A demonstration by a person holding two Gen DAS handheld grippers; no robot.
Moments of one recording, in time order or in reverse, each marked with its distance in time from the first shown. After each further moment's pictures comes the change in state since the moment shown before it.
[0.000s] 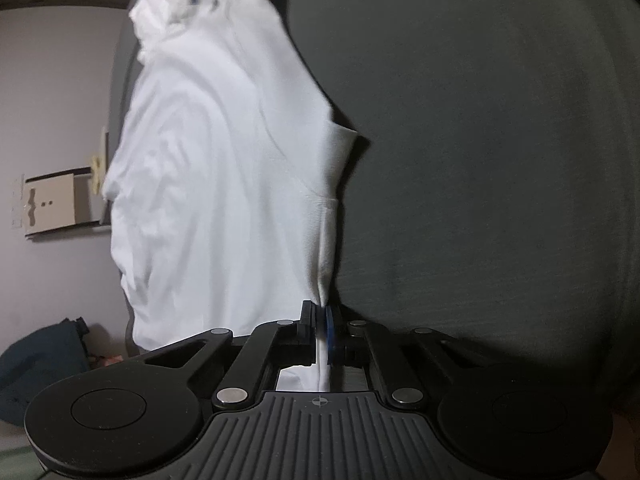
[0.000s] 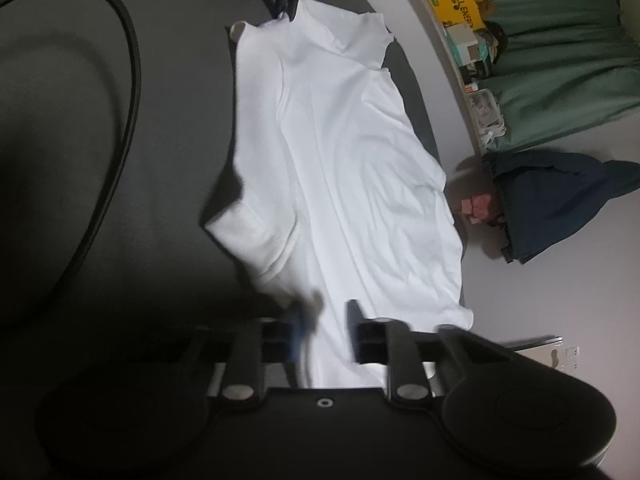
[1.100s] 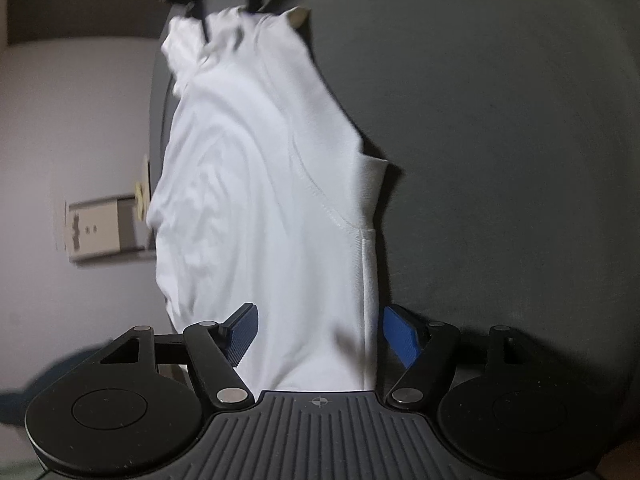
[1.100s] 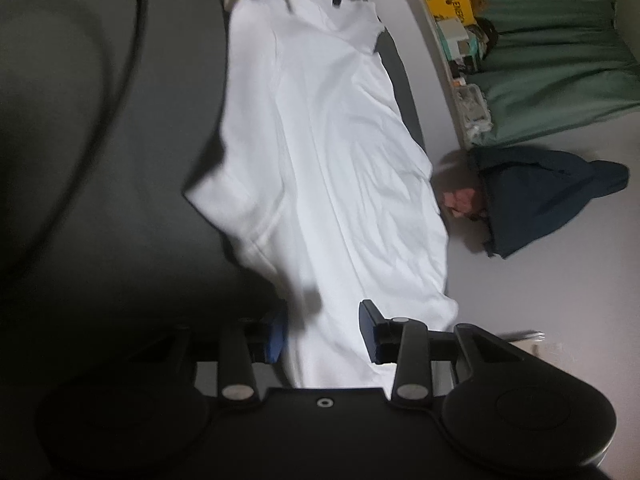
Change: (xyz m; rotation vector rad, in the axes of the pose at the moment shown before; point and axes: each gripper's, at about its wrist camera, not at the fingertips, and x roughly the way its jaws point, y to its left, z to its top) left arm -0.005 -0.013 0.005 0.086 -0.066 0.150; right arm 0.011 0.012 -0.010 -0.039 0.039 -0.095
